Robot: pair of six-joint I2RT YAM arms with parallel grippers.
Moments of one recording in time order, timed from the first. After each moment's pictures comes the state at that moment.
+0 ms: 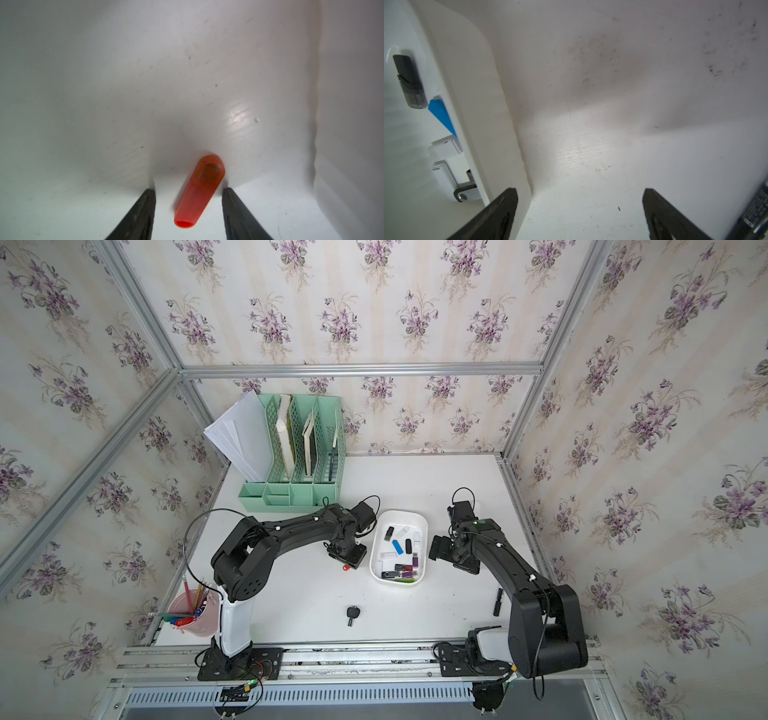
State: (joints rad) left arm -0.75 2.03 1.44 -0.94 0.00 -0.27; right arm 0.19 1.35 0.85 -0.87 -0.07 0.48
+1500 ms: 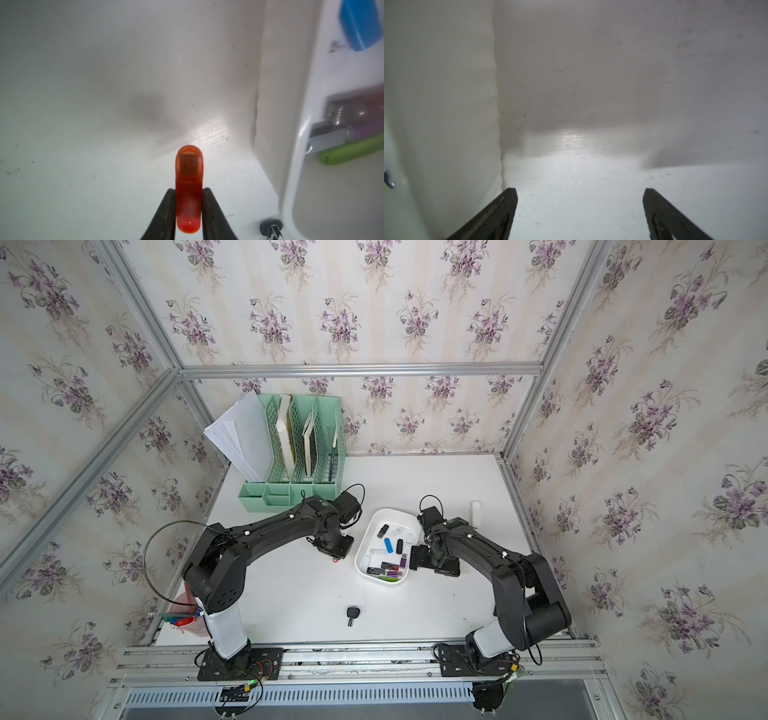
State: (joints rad) left arm -0.67 1.85 1.40 -1.02 -0.02 -0.27; right arm 0.45 1.52 0.88 -0.83 -0.07 0.54
